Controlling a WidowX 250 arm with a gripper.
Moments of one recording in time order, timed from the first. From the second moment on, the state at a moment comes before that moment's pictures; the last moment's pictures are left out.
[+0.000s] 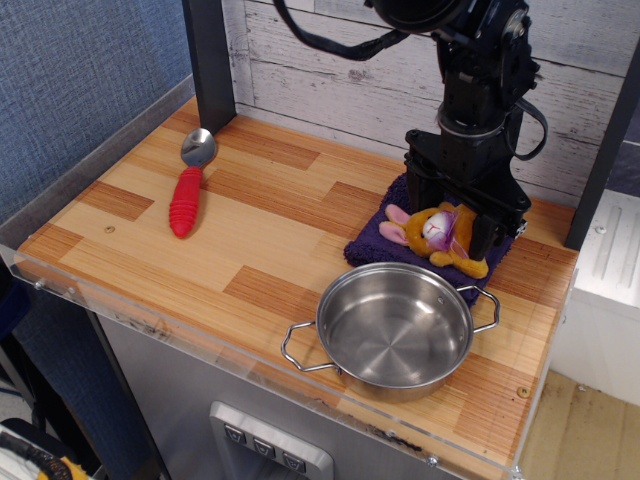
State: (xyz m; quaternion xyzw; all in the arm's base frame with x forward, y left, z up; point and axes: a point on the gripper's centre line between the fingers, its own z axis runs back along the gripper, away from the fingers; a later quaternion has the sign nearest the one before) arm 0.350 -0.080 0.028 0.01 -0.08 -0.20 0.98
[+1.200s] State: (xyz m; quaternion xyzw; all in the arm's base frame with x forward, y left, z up) arm 0.361 -0.089 0.059 -0.02 -0.11 -0.20 0.97
